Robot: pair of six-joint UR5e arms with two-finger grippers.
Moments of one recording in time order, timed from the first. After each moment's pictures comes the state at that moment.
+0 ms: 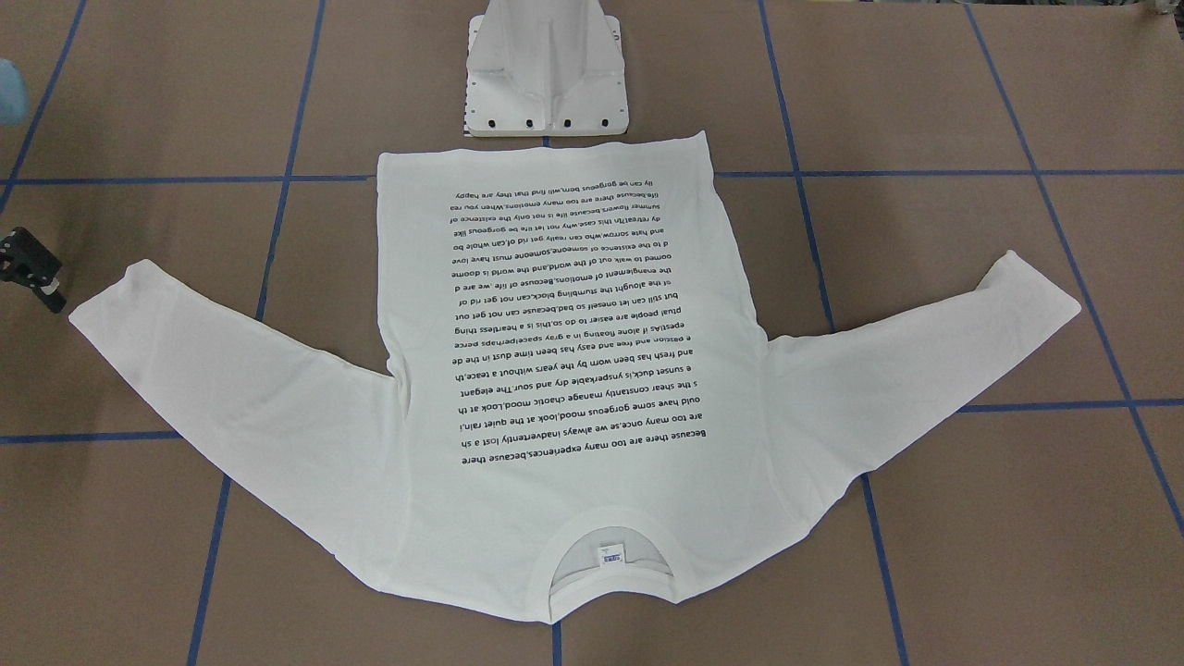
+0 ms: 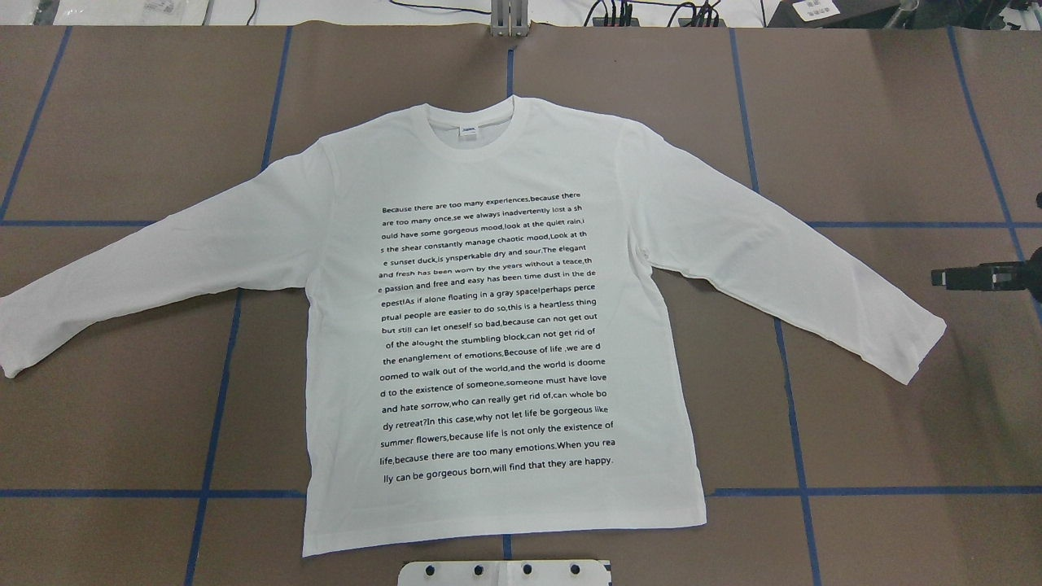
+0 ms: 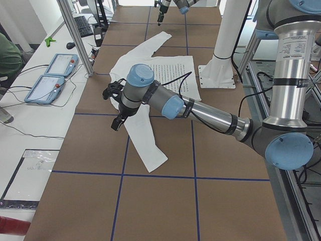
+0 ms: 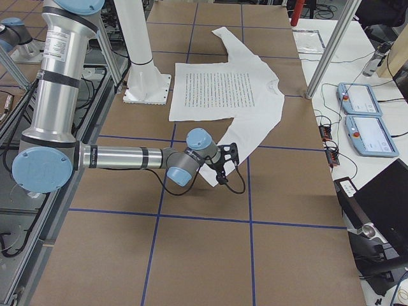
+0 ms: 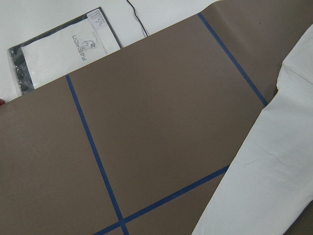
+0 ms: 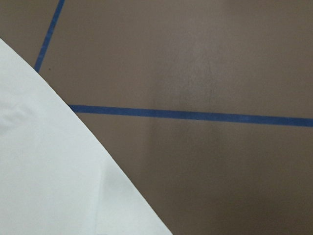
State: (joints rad) left arm -1.55 -1.59 -1.90 -1.81 -2.34 0.04; right arm 0.97 -1.80 1.67 -0.53 1.97 0.89
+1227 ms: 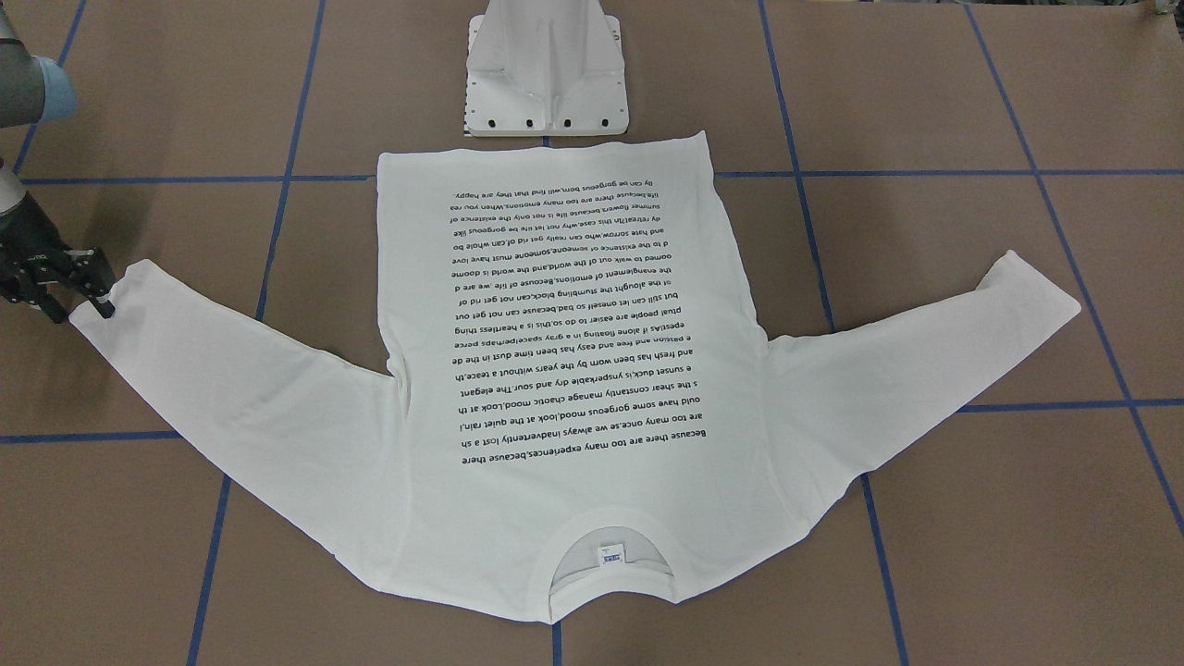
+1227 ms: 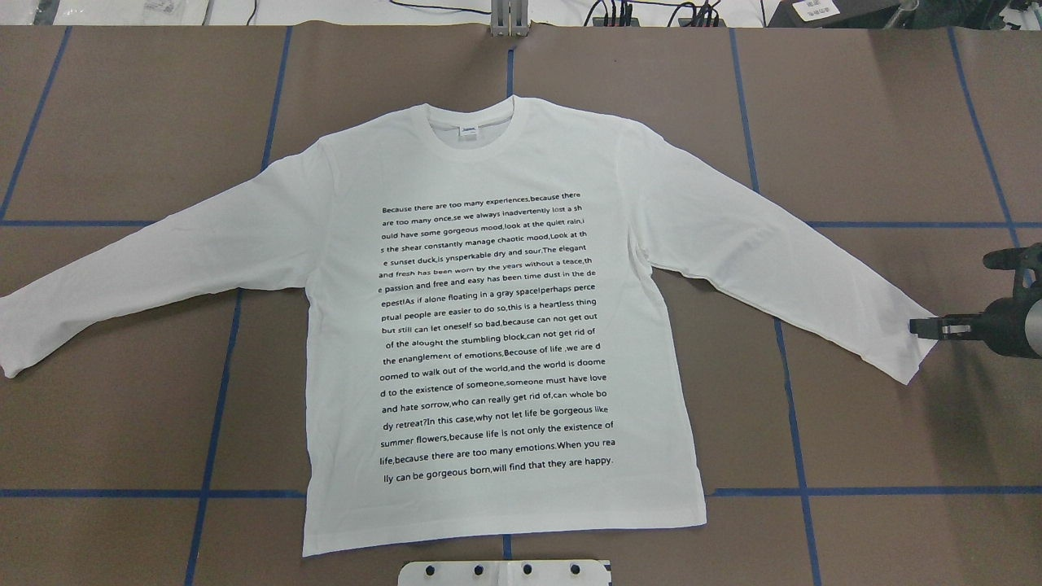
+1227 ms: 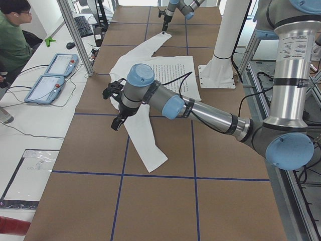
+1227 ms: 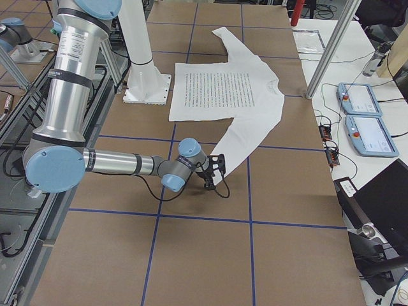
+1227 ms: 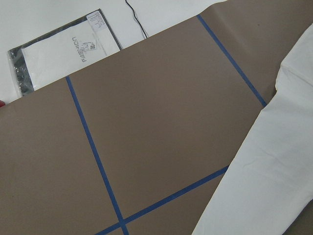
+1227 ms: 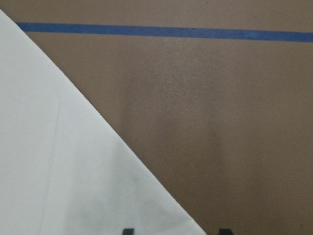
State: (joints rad) left arm -1.56 -1.59 -1.90 -1.81 -2.34 0.04; right arm 0.82 -1.82 1.58 -0.49 1.86 0.96
